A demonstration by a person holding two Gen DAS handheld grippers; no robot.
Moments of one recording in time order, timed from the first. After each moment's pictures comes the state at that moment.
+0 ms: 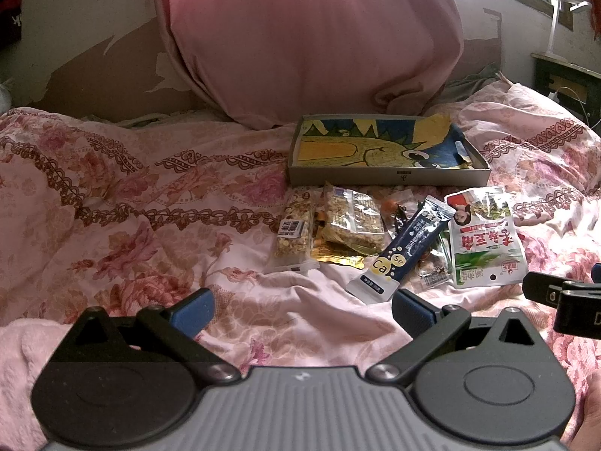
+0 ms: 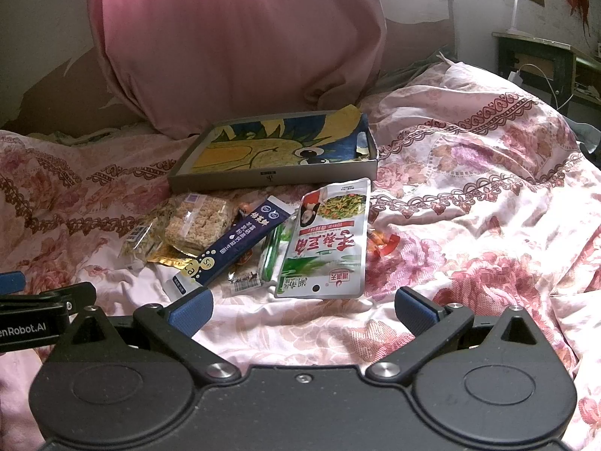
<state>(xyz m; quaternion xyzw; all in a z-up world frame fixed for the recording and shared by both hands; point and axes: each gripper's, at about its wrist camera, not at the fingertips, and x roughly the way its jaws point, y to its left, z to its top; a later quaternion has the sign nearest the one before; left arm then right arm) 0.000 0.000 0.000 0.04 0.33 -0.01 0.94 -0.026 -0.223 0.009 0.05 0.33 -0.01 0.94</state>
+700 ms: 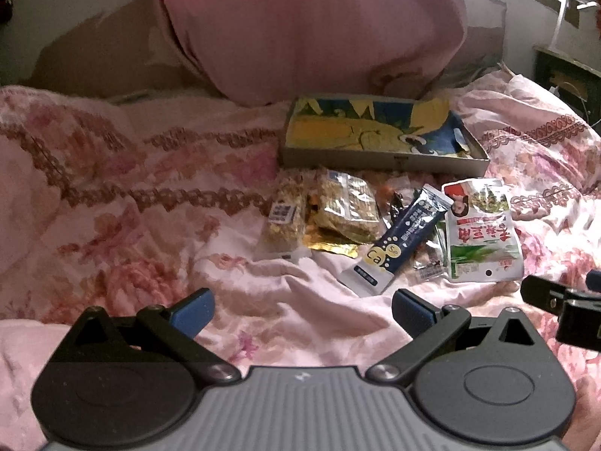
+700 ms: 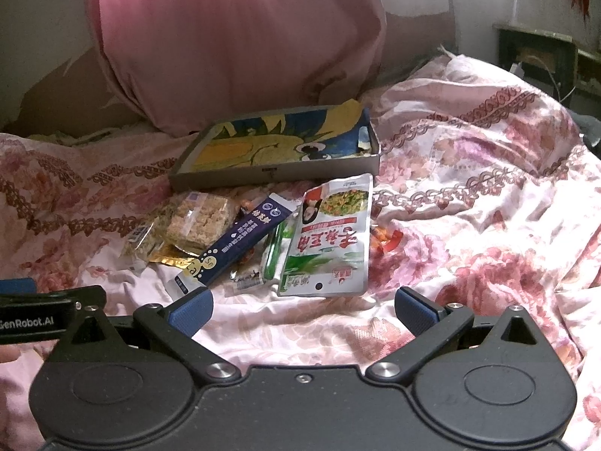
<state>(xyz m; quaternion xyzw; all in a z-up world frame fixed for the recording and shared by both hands) 0.020 0.000 -0.008 0.02 0.37 -0.03 0.93 -0.021 -0.225 0.007 0.06 0.34 -0.01 0.94</state>
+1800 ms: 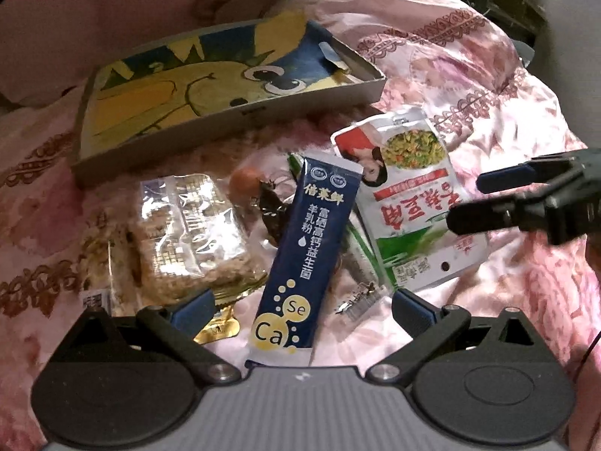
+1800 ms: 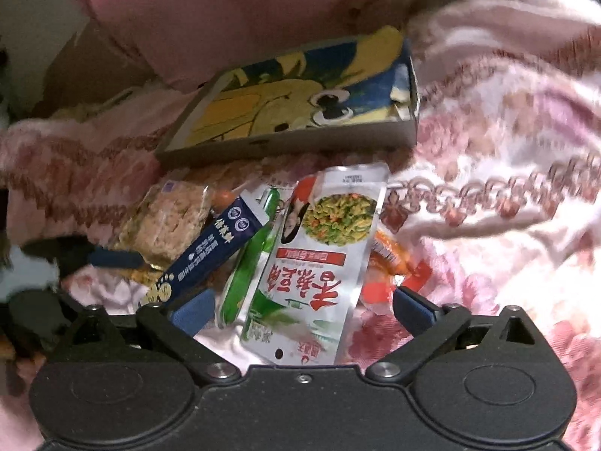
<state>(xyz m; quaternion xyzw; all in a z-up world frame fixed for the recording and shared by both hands) 0.161 -0.069 -0.060 0.13 0.46 -0.28 0.83 0.125 -0.306 -0.029 0.12 0.45 0.12 0.88</state>
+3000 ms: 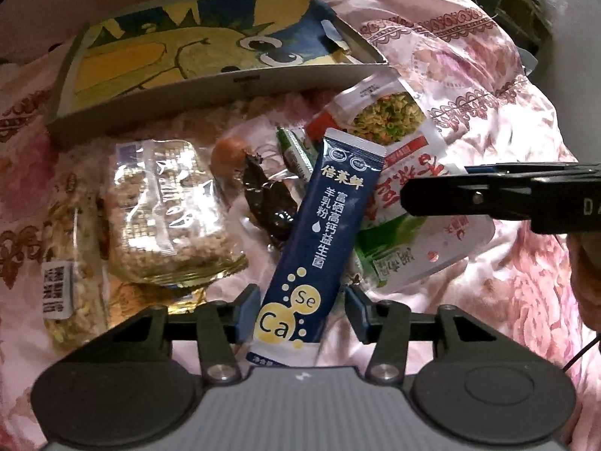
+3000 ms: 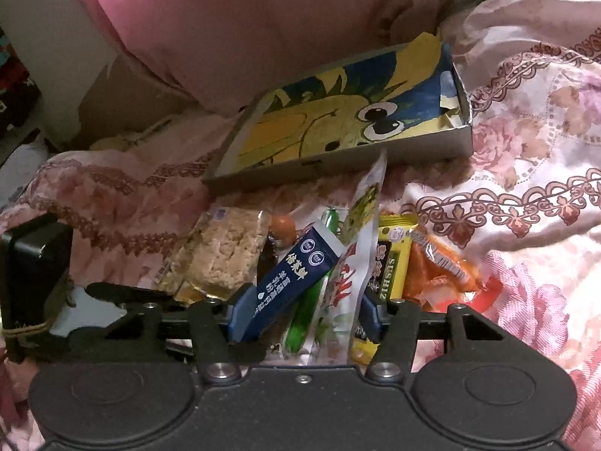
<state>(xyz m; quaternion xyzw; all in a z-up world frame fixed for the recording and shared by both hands) 0.171 -0.071 -0.073 0.07 0.51 -0.29 0.81 0.132 -0.285 -0.027 0.17 0.42 0.17 0.87</state>
